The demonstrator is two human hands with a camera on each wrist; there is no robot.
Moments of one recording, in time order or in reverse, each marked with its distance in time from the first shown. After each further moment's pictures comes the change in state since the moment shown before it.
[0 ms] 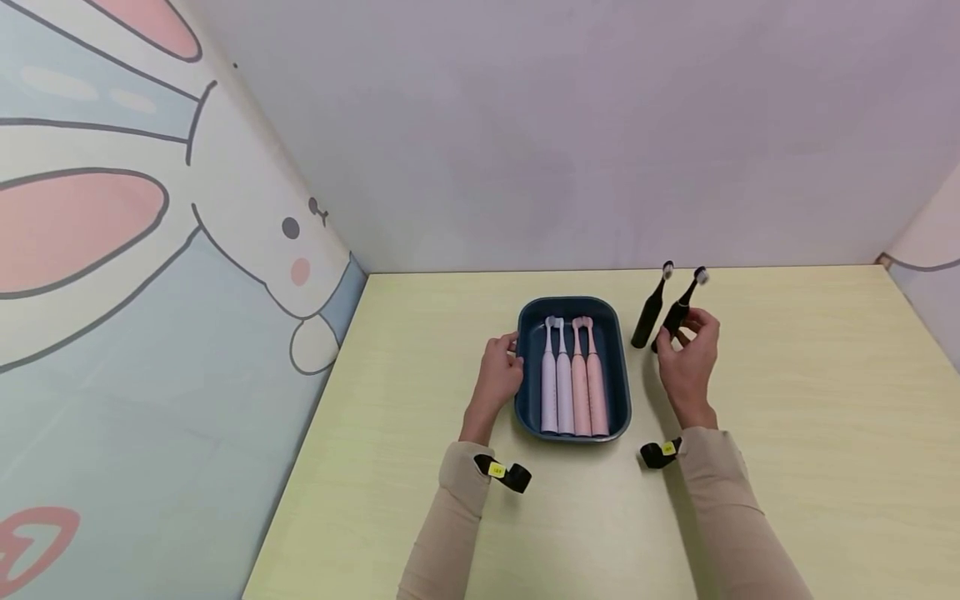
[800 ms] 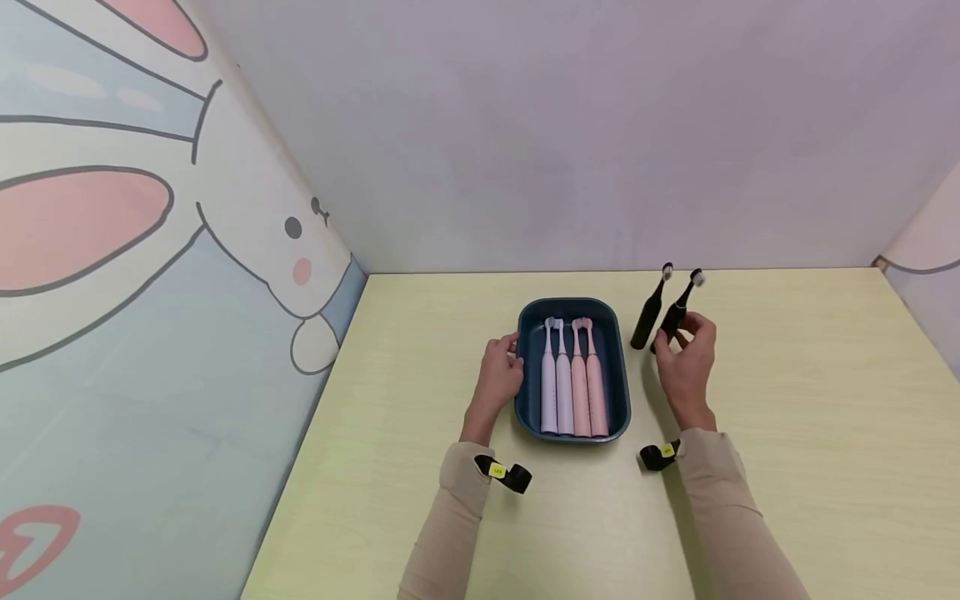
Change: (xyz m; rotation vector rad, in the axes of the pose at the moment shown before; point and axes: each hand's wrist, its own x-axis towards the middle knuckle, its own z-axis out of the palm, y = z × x) left_hand -0.003 -0.002 -0.001 0.012 0.018 0.042; right_hand -0.002 0.005 0.000 -0.044 -0.004 -0.020
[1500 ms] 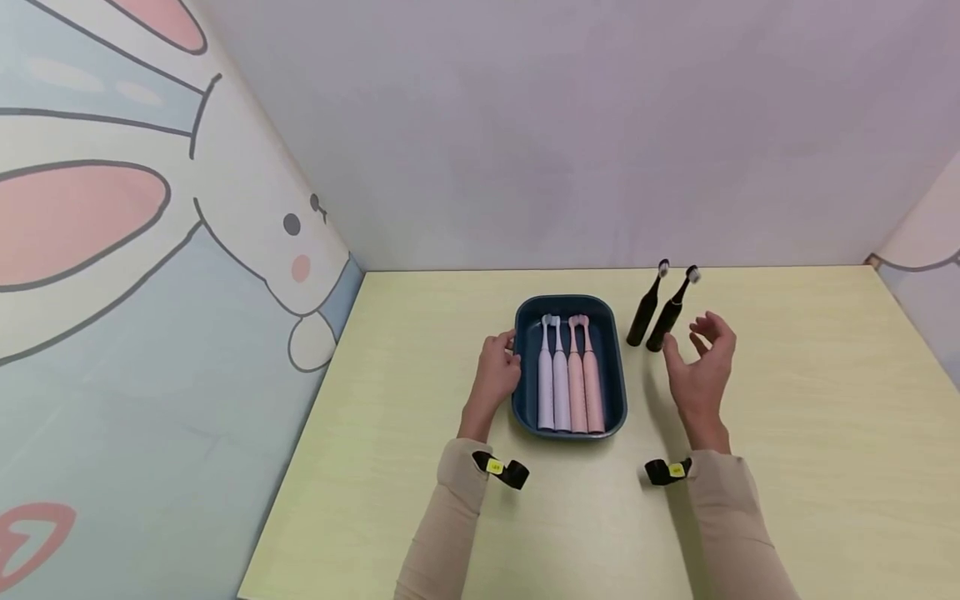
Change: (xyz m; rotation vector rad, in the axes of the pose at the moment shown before) left_hand -0.002 0.004 -0.001 0.027 0.001 -0.020; right_hand -0.013 -0.029 -0.027 0.127 0.067 0.024
